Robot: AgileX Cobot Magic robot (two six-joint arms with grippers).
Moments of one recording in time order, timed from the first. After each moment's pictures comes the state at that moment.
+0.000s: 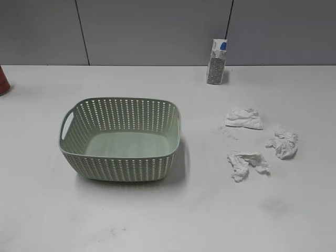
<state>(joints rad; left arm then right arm) -0.04 -0.01 -0.50 -0.07 1.03 -0.04 0.09 0.00 -0.41 0.22 0.94 -0.07</state>
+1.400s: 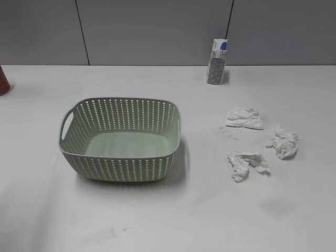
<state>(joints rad) -0.18 0.88 -0.75 -0.11 0.65 0.01 0.09 0.00 -0.41 0.23 0.94 -0.07</state>
